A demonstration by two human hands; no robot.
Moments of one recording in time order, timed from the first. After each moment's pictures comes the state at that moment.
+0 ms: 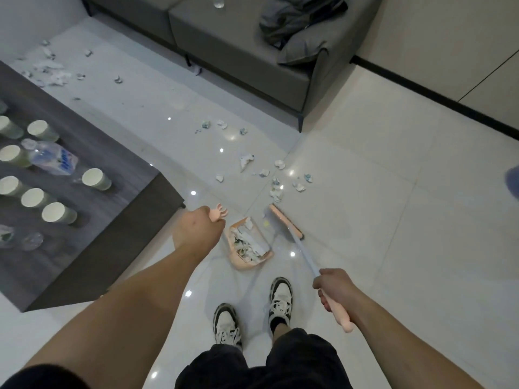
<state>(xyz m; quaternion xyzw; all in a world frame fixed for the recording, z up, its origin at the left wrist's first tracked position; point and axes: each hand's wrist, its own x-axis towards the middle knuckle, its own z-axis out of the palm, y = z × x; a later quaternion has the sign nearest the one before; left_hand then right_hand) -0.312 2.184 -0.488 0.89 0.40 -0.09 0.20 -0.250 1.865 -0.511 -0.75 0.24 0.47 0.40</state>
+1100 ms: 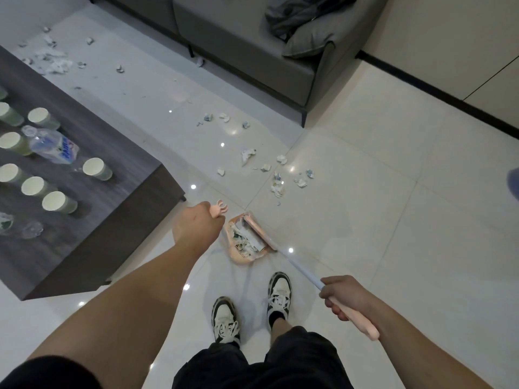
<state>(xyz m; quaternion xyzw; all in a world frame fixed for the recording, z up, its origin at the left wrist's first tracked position) -0.320 2.188 -0.499 0.90 0.39 -0.10 0.17 -0.256 1.838 -0.501 -0.73 0.20 0.54 0.37</state>
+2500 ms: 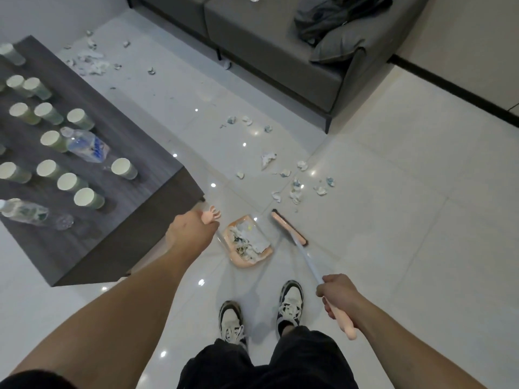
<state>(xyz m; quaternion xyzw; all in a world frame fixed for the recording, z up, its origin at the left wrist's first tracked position) -0.335 2.219 -0.482 0.84 0.49 -0.11 0.20 -0.234 1.888 -0.525 -0.77 0.17 0.52 0.34</state>
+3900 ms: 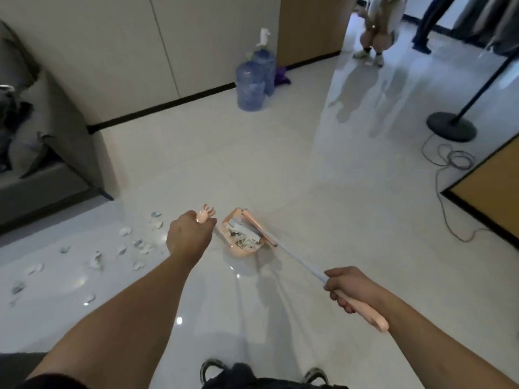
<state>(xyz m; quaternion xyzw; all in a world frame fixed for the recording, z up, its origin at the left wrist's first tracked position) -0.414 1.944 -0.404 0.95 -0.03 -0.09 0.30 -0.692 1.711 -0.419 -0.58 0.50 0.16 0.62</state>
